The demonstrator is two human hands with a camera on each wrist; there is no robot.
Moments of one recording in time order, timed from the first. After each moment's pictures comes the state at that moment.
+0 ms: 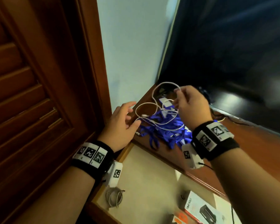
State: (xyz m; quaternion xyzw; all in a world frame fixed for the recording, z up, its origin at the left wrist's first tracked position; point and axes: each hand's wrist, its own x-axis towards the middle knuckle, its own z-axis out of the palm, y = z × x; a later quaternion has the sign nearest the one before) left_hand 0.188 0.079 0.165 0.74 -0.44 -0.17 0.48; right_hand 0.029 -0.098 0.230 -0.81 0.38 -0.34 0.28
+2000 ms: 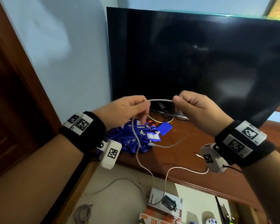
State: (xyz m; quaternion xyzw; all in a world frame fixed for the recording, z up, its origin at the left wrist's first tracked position) left_hand 0.031 0.004 0.325 0.49 -0.68 -0.37 0.39; right_hand -0.216 -0.079 0.349 -0.86 0.28 -0.31 0.30
